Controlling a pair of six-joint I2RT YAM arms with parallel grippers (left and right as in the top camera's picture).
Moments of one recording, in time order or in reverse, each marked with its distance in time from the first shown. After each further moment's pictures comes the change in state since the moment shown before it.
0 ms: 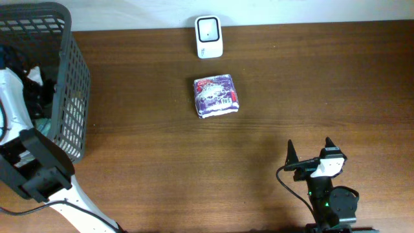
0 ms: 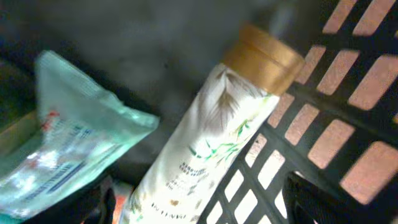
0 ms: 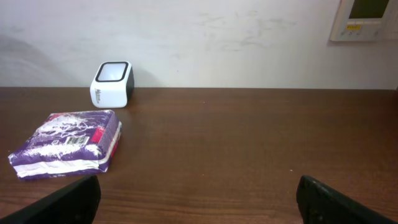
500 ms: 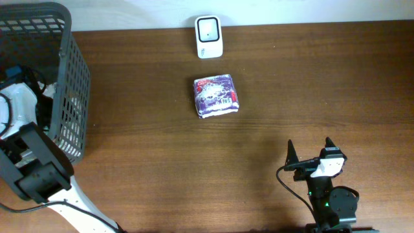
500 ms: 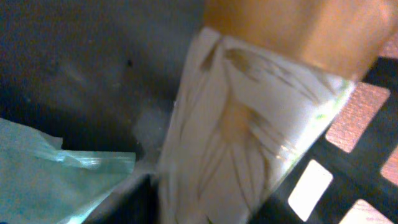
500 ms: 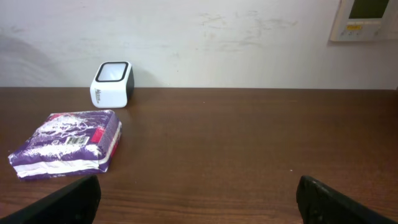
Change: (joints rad) left arm 0.006 -0.002 -0.274 0.235 0.026 0.138; right arm 0.000 0.000 0.000 0.000 0.000 0.001
